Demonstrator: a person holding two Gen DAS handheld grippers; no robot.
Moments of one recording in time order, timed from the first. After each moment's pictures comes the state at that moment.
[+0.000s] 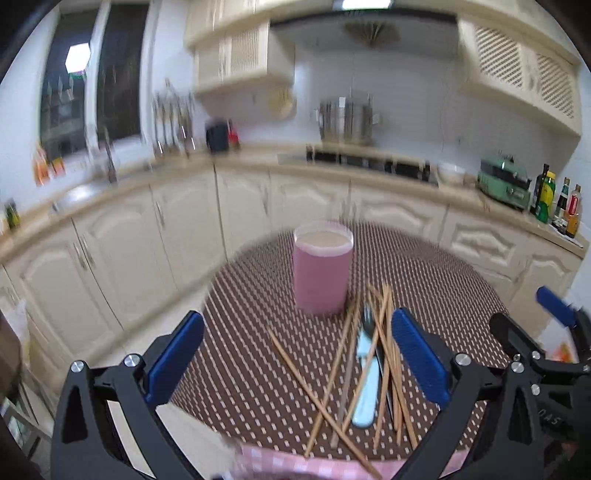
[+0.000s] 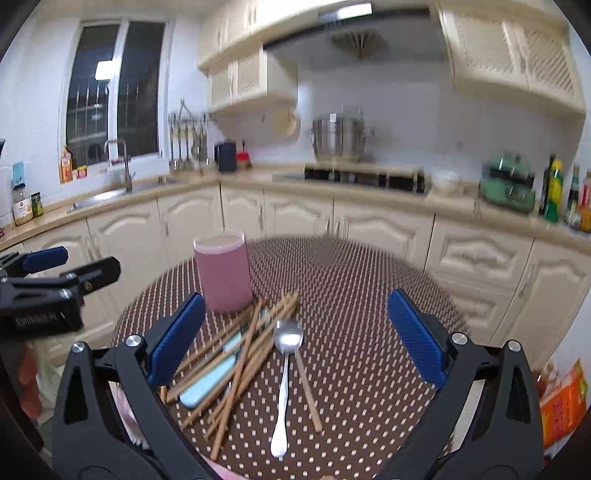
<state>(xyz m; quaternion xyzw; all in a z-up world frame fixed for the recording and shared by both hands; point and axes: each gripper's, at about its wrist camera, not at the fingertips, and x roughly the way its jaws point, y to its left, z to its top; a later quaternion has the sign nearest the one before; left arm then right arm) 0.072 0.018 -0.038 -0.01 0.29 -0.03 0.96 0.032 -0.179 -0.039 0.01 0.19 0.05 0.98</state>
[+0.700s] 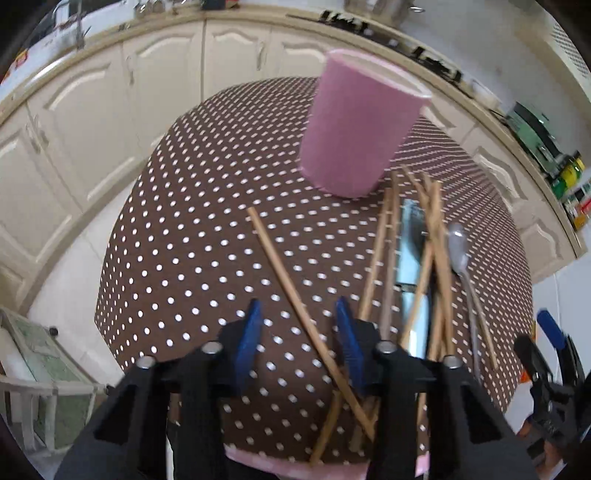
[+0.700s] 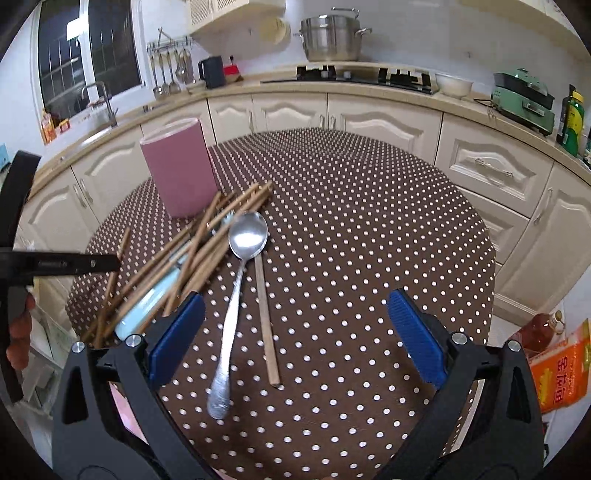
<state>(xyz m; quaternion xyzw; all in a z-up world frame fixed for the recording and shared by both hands) 0.171 0.040 -0.156 -0.09 0.52 -0.06 0.85 0.082 -0.213 -0.110 0.02 0.35 0.05 0.93</state>
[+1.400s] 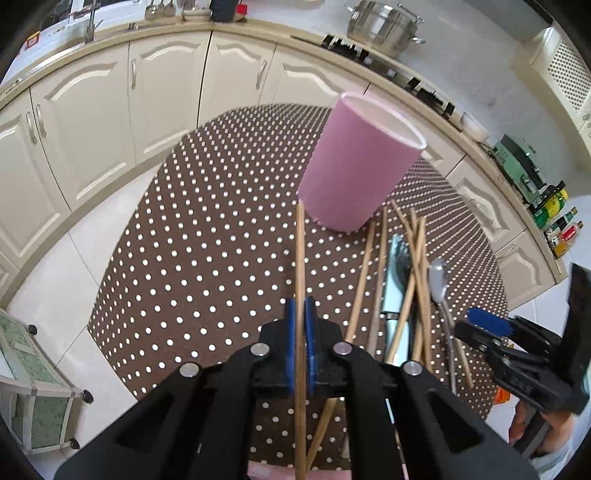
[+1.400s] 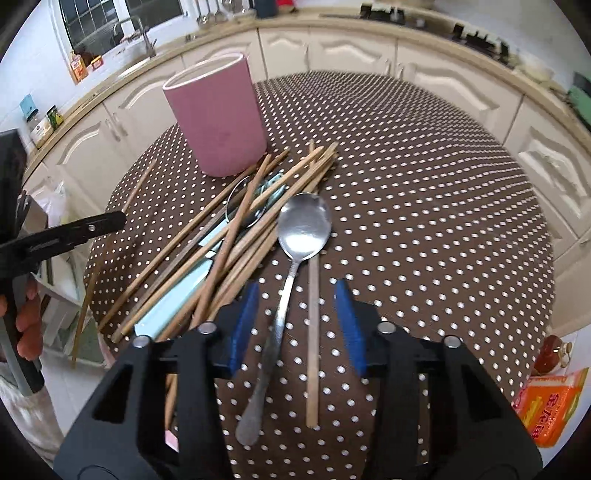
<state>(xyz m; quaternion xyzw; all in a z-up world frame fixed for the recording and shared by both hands) 0.158 0.063 -0.129 -0.13 0.47 -0.08 0.87 0.158 -0.181 -0.112 -0.02 0.48 0.17 0.86</state>
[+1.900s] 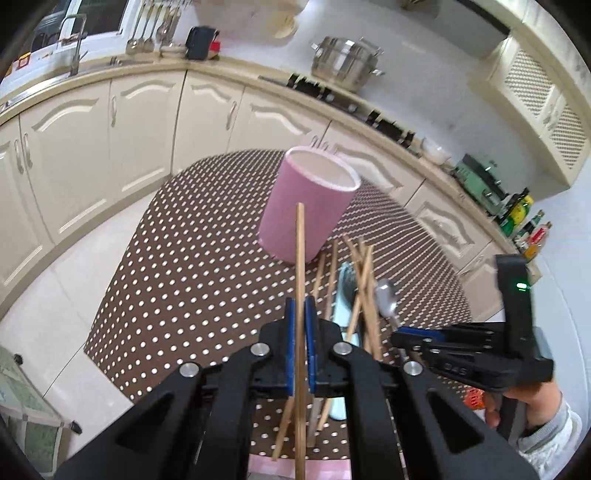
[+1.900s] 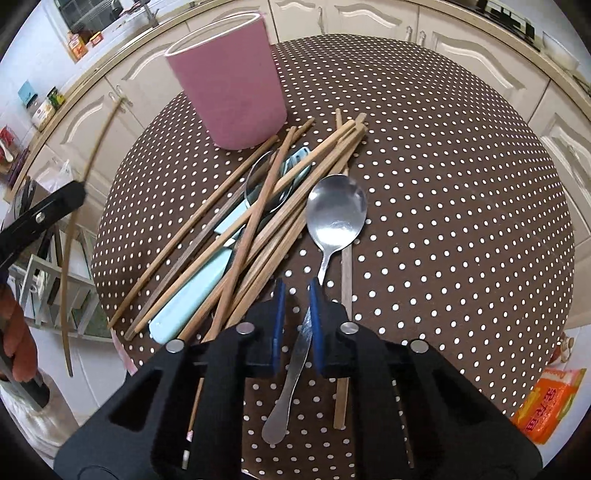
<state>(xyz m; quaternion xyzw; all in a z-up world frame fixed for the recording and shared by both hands) 0.125 0.060 -0.089 -0.14 0.39 -0.14 0.90 0.180 -0.155 -0.122 -0.02 0.55 0.18 0.82</state>
